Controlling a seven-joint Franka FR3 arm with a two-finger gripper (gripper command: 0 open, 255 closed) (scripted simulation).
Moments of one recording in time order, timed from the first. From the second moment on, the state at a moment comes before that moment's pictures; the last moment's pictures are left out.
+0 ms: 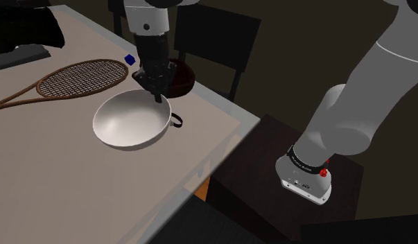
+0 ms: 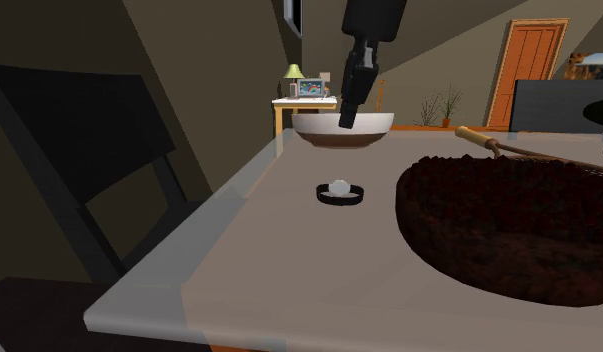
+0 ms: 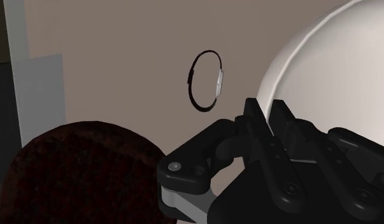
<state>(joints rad) 0.21 -0.02 0.31 -1.94 0.20 1.81 0.40</state>
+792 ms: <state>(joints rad) 0.20 -0.03 0.31 -1.79 0.20 1.66 0.42</state>
